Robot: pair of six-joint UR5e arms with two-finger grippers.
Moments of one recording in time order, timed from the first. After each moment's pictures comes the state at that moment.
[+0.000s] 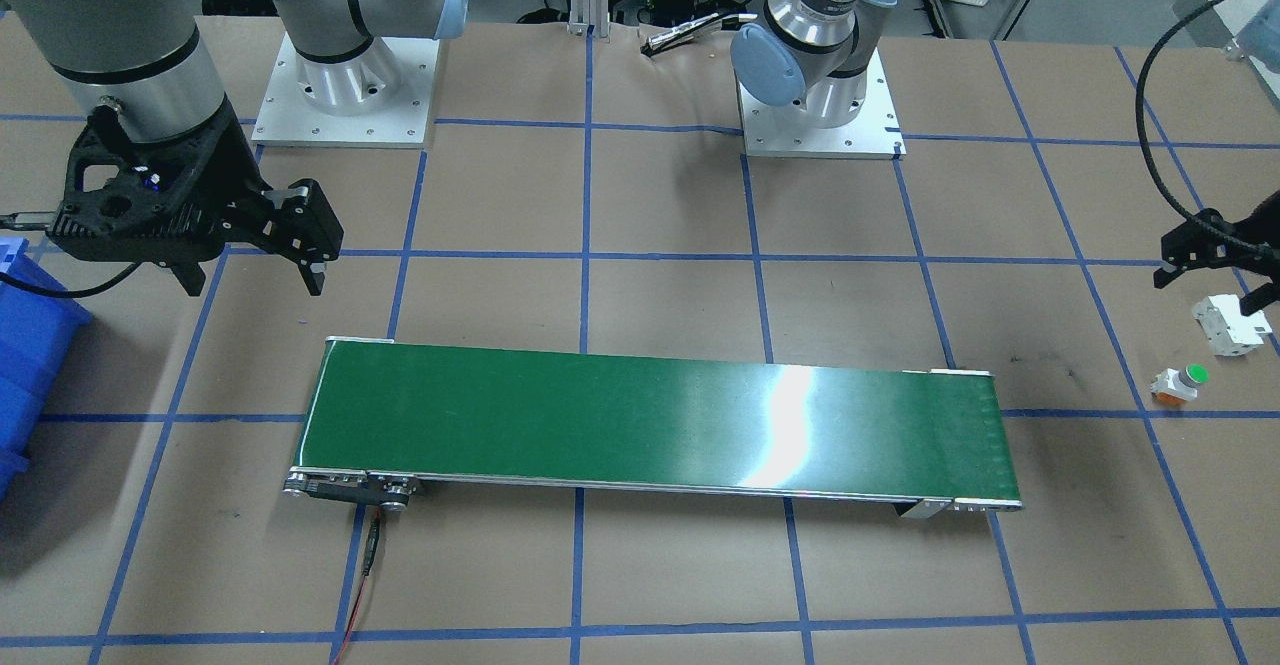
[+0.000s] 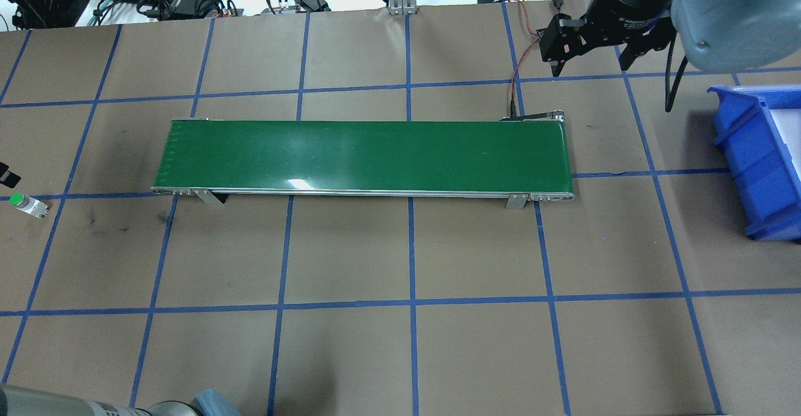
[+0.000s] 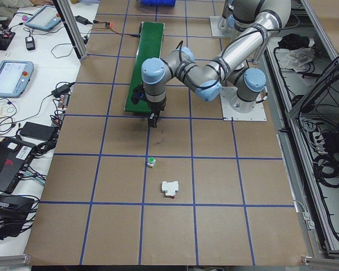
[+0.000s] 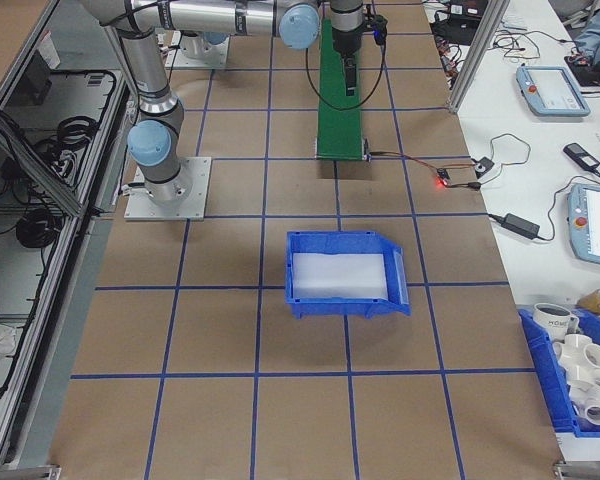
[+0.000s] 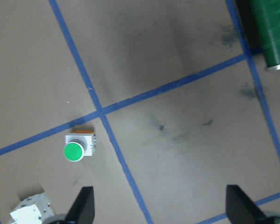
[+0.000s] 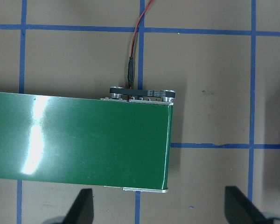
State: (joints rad) left arm -0.81 -1.78 -1.66 -1.27 1.57 1.12; right arm 1.55 -1.50 1.57 -1.79 -1.59 -0.05
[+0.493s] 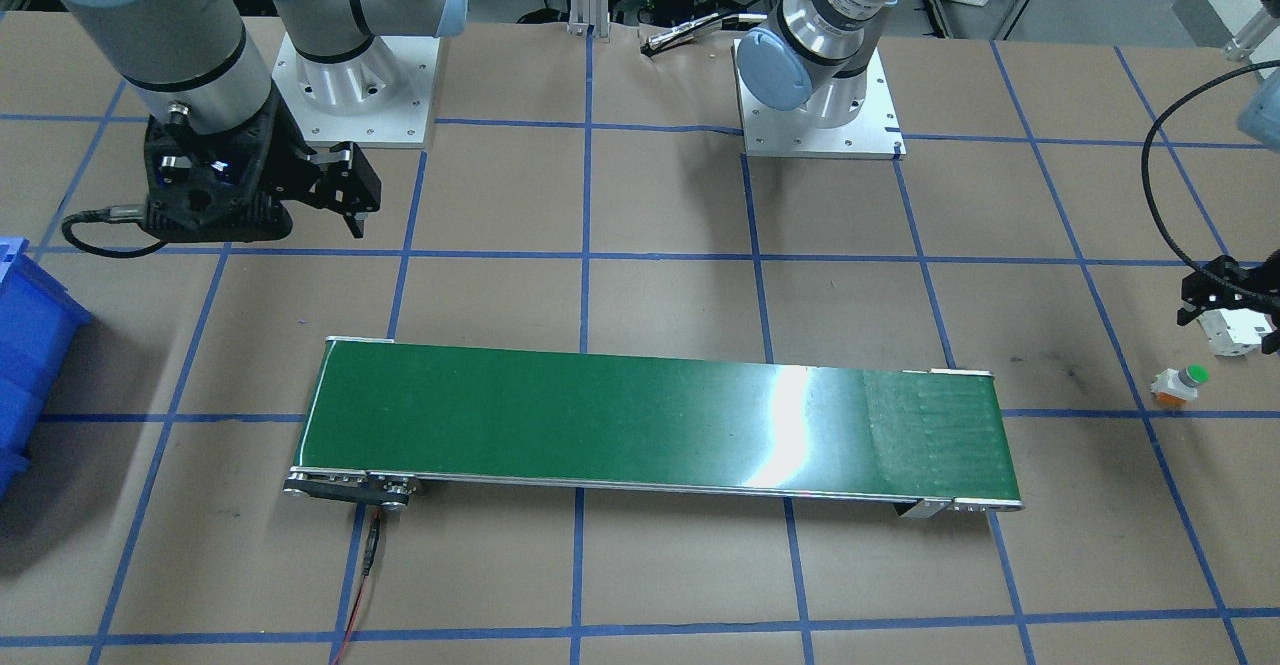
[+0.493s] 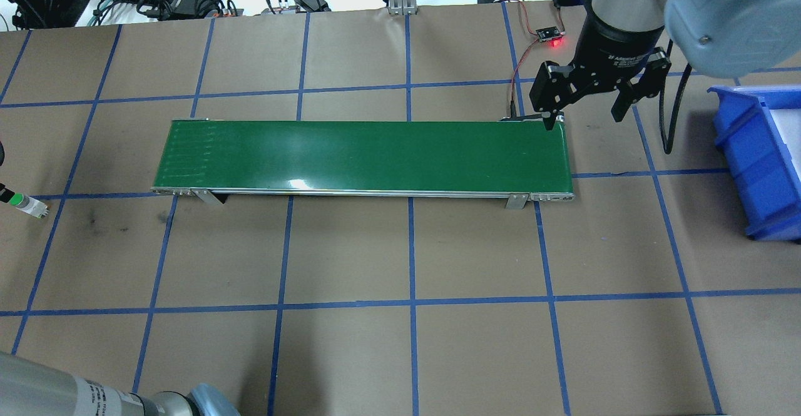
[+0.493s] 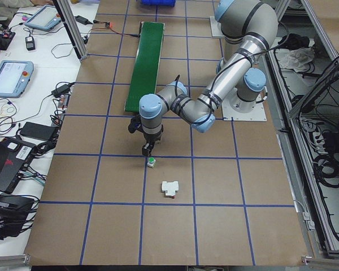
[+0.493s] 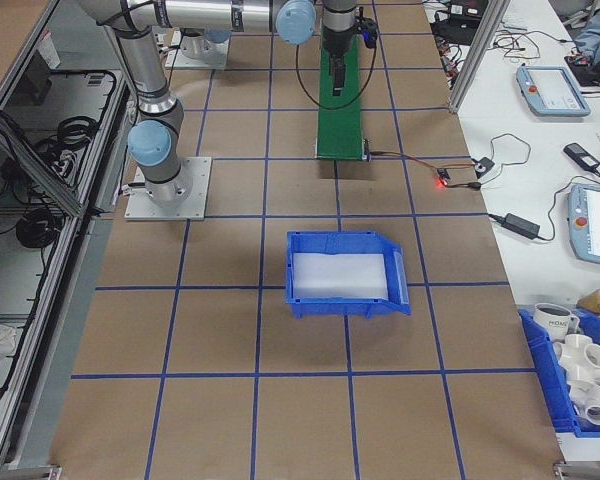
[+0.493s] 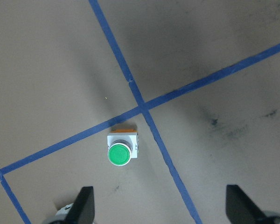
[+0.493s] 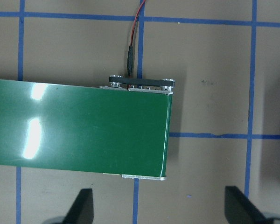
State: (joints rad) left arm -0.75 -1.92 -1.66 -1.08 1.60 1.25; right arm 1.58 -1.51 1.57 -1.55 -1.59 -0.06
